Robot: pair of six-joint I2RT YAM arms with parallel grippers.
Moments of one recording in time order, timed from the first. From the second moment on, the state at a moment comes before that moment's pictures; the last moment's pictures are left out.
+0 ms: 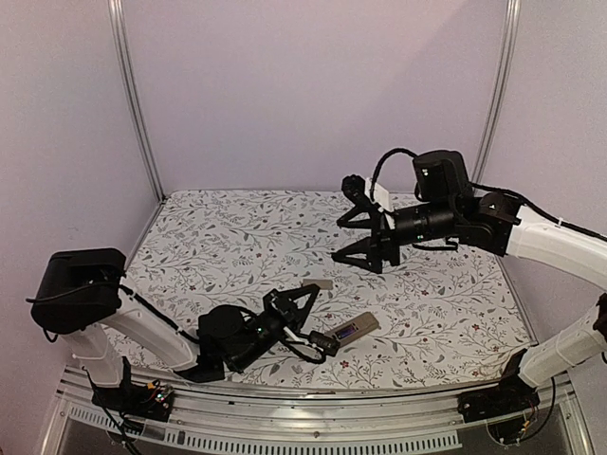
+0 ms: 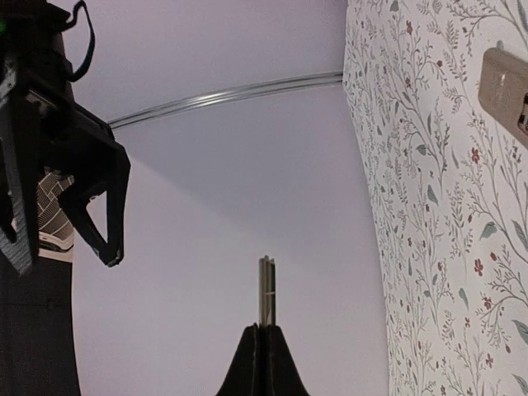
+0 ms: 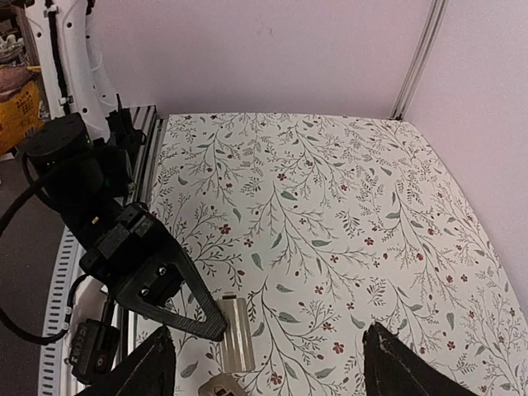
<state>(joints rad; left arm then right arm) -1.33 1.76 0.53 1.33 -0.57 1.78 0.85 1.32 1.18 -0.29 -0.49 -0.27</state>
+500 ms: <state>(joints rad) -1.33 1.76 0.53 1.33 -0.54 1.80 0.90 1.56 1.25 -0.50 -0.43 -0.59</state>
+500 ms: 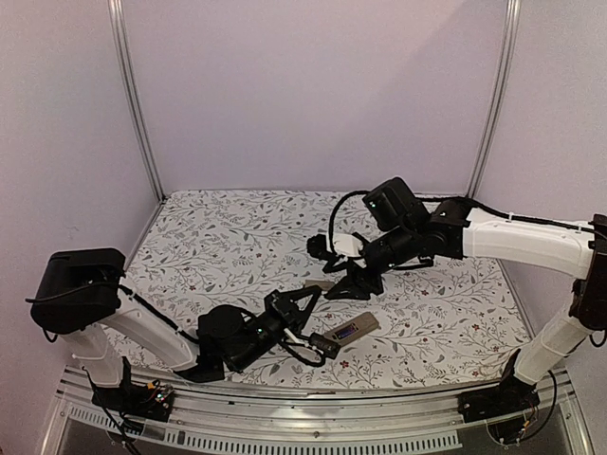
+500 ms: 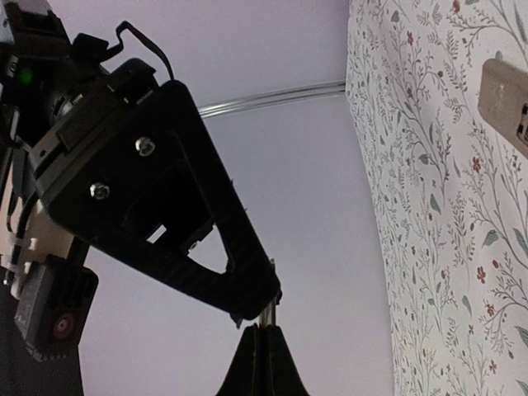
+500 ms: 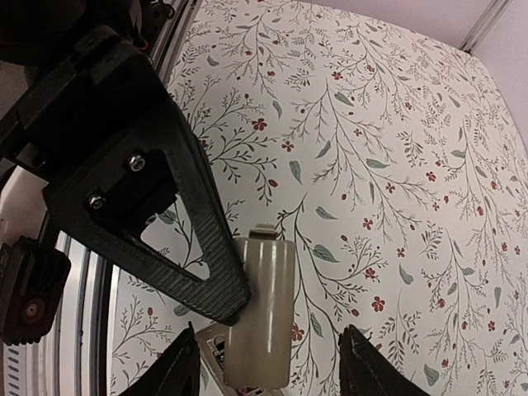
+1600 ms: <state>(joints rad) -1.33 1.75 0.53 1.32 -0.63 1.60 0.92 1.58 1.25 -0.48 -0.28 -0.60</state>
